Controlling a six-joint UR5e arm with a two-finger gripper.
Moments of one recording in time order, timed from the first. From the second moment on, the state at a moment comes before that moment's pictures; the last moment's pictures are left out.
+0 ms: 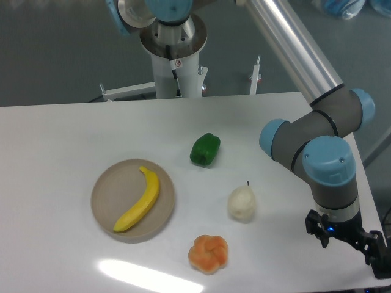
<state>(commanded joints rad) 2.37 -2.36 -1.05 -0.81 1.71 1.19</state>
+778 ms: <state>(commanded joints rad) 2.35 -2.13 -1.23 -0.98 1.69 1.13</state>
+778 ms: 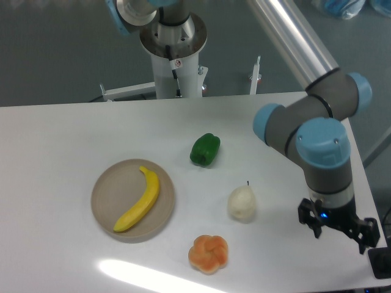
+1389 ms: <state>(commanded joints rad) 2.29 -1.89 -1.48 -1.18 1.41 0.83</state>
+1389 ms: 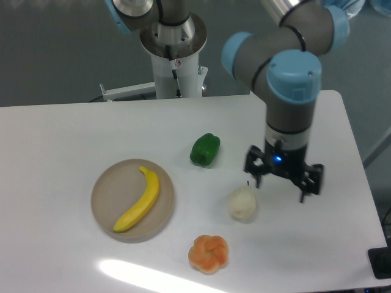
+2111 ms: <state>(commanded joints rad) 2.05 -1.87 -1.84 -0.82 1.41 0.54</state>
